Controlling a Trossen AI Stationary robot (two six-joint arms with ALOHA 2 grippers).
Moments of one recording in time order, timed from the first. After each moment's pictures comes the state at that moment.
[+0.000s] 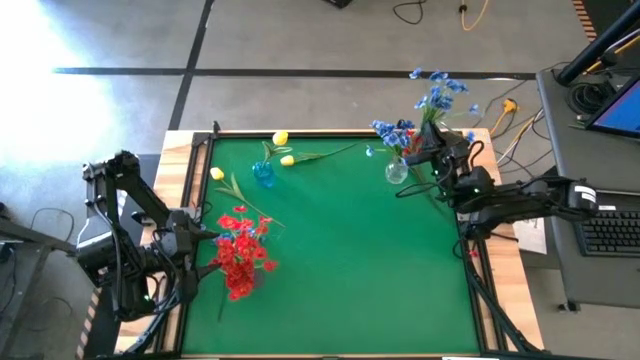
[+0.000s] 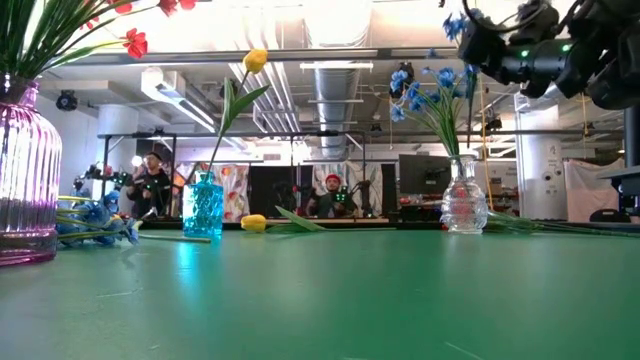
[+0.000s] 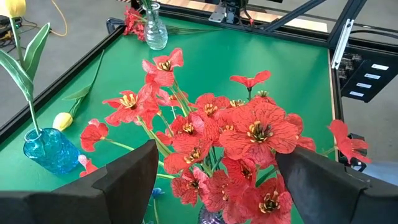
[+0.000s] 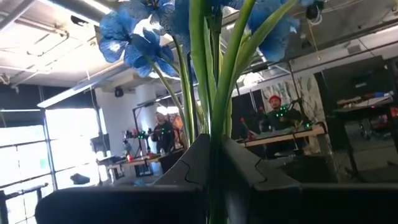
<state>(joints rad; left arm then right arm) -1.16 1.26 1.44 -1.57 -0.99 -1.44 -0.39 1.10 0.19 1.57 0.71 -0.24</state>
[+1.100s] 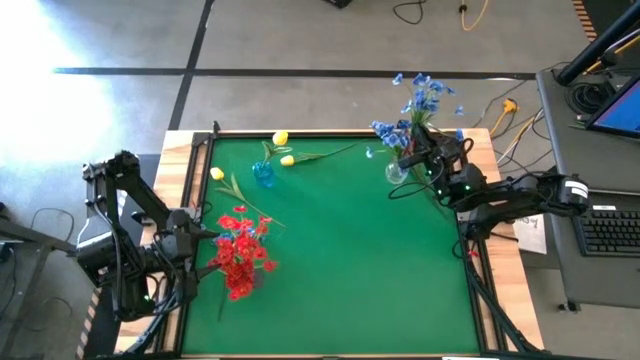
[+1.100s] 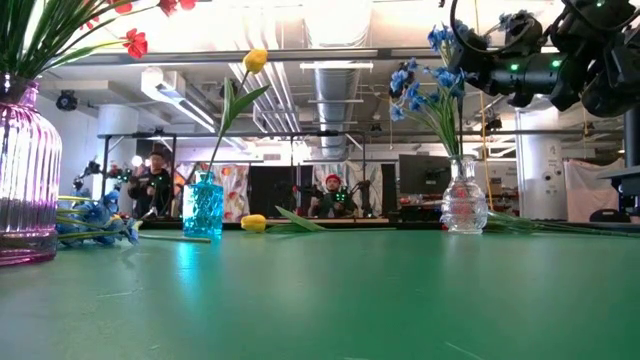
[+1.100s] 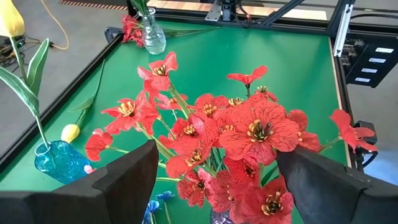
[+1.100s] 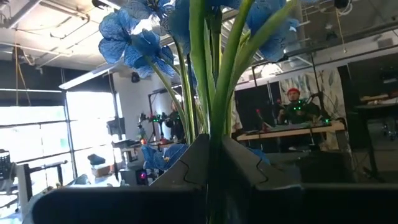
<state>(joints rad) -1.16 1.26 1.44 -1.57 -0.99 -1.35 -0.44 1.20 0.19 1.57 0.60 -0.18</state>
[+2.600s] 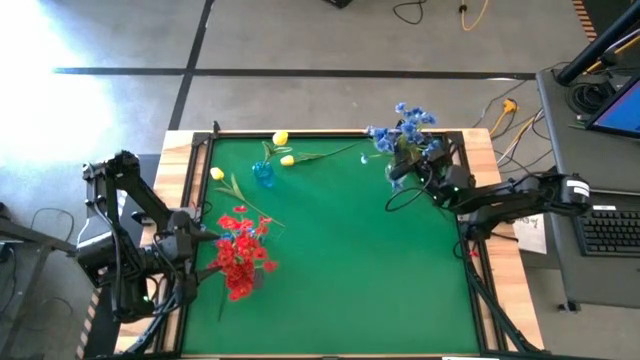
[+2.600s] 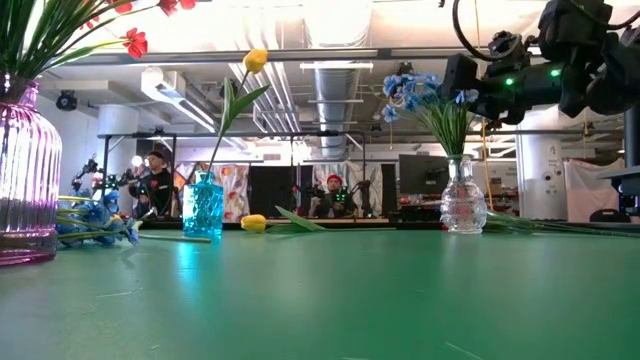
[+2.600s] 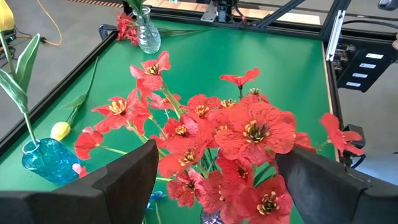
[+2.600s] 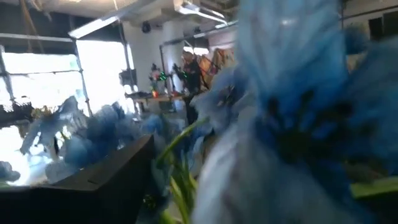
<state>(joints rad) -1.16 1.26 1.44 -1.53 -0.99 -1.35 -0.36 1.18 0.19 1.29 0.63 -0.06</state>
